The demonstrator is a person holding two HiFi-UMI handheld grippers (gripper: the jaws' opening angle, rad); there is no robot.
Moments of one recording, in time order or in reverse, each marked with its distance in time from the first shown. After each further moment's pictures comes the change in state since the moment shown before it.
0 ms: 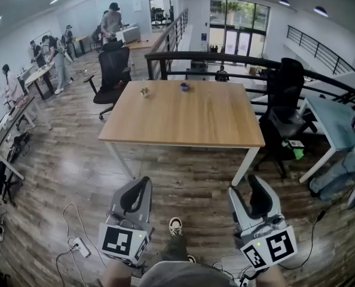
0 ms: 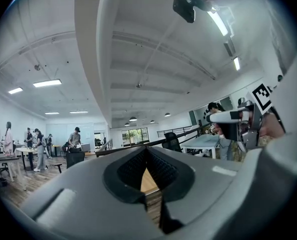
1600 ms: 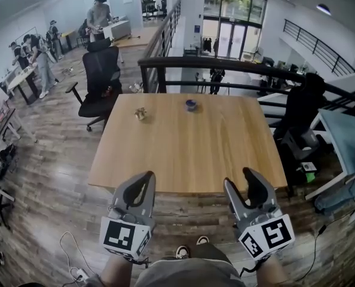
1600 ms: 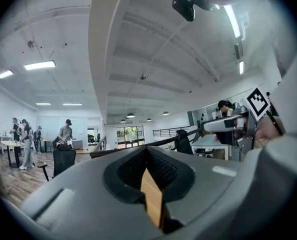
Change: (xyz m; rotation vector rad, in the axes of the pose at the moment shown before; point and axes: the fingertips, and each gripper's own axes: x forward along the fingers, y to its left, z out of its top) left arm 0.341 0.263 -0.069 -0.050 0.016 -0.082; right arm 0.426 -0.107 -0.077 -0.021 0.148 -0.033
